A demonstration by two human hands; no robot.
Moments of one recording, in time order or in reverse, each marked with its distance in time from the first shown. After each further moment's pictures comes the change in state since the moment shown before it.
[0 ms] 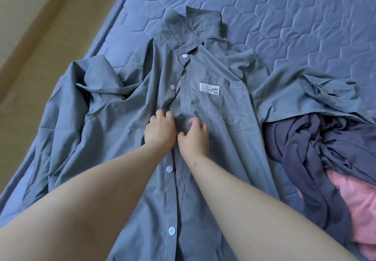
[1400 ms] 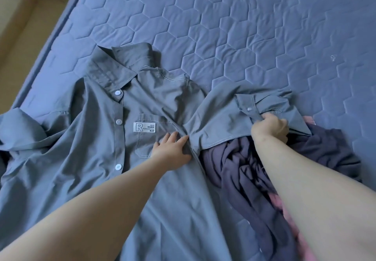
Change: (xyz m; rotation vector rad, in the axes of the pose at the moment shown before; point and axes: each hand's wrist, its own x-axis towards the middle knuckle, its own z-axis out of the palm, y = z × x) left_hand 0.043 0.174 0.015 0.042 -0.367 0.261; right_hand 0.133 0.141 -0.258 -0.078 0.497 0.452
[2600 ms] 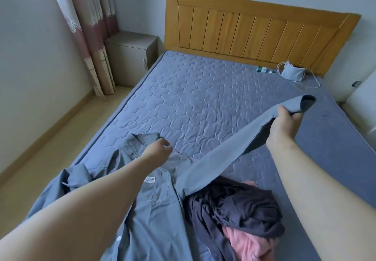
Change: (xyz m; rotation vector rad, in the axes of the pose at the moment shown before) left_hand -0.233 0.092 -0.185 -0.625 0.489 -0.065; right_hand -0.109 -0.055 -0.346 1.356 0.150 -0.260
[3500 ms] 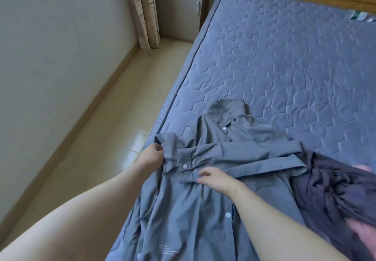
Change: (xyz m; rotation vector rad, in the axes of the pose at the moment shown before) left_hand 0.070 -0.346 -0.183 -0.032 0.009 -0.353; right_hand -0.355 0.277 0.207 -1.100 -1.324 0.471
